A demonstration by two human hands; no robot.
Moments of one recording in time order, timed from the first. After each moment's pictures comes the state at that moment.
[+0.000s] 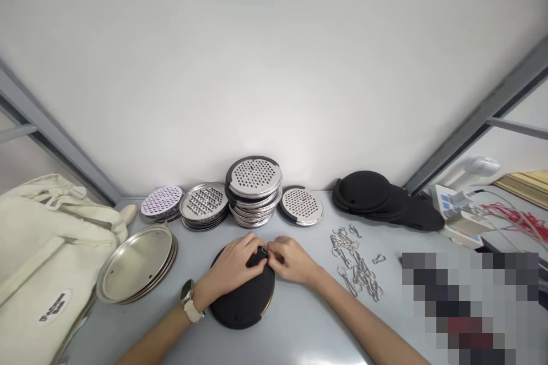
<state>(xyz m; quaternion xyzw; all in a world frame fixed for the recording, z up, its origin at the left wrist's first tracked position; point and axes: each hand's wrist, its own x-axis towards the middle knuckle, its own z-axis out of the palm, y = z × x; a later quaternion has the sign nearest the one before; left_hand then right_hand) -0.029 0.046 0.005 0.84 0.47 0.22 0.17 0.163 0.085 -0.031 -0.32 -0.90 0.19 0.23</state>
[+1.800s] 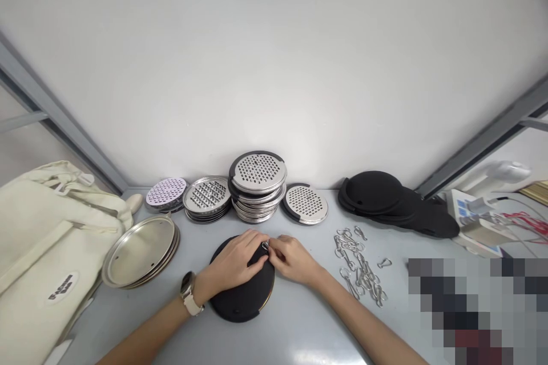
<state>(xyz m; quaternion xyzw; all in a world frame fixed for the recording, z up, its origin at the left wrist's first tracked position) -0.027 0.042 0.009 0.86 0.43 0.23 0.15 0.166 0.082 -0.035 -0.33 -0.90 0.20 0.22</state>
